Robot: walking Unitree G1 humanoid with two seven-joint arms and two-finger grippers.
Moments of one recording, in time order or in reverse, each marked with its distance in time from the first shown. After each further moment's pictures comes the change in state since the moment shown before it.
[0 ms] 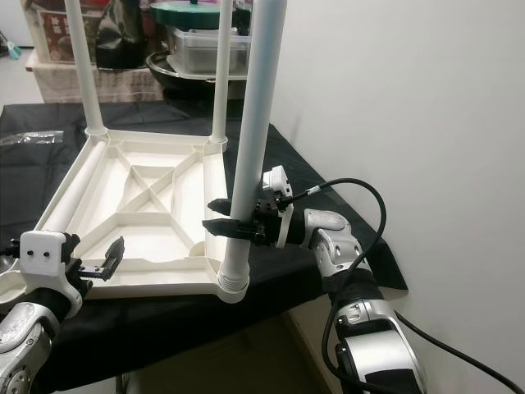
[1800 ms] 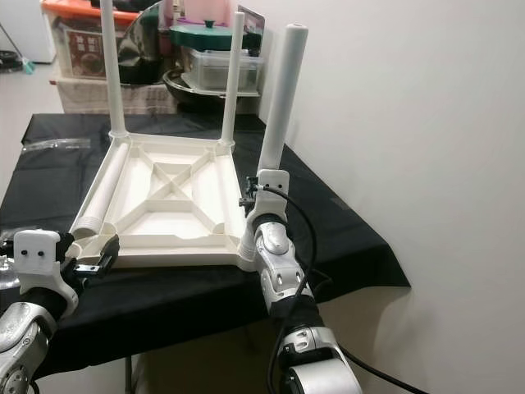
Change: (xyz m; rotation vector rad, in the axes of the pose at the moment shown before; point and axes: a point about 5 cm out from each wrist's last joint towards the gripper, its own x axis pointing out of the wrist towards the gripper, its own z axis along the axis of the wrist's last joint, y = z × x) left arm 0.000 0.004 0.001 -0.003 -0.013 0.027; right arm 0.025 -0.021 -0.034 -0.010 -0.024 -1.408
